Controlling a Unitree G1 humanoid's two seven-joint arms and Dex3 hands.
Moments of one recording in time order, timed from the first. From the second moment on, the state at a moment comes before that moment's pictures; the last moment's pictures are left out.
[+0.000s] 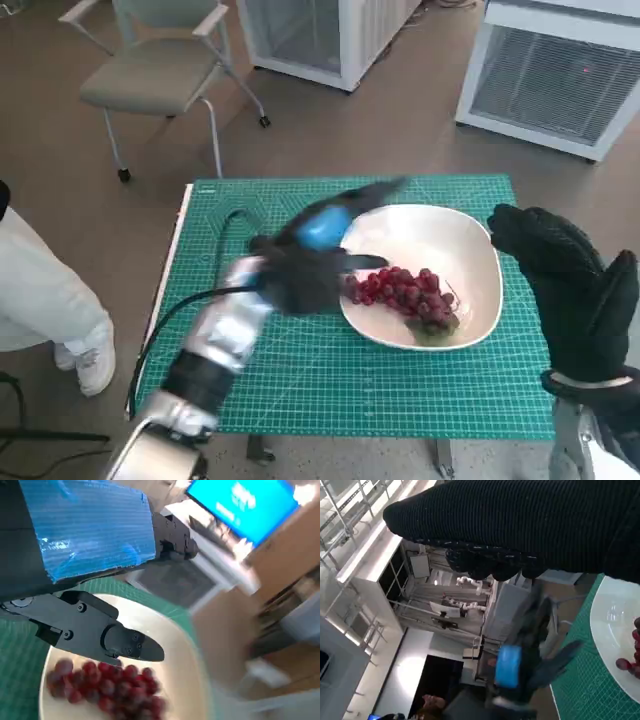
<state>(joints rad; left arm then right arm) -0.88 0.21 -0.13 0.73 0.14 -0.27 -0.33 -0.29 -0.20 -0.19 -0.15 0.33 -0.15 0.31</state>
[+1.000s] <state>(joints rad) -0.61 0.16 0.18 0.57 -0.39 -0.28 -0.62 -0.29 -0.21 -0.20 -0.14 0.33 -0.15 0.31</state>
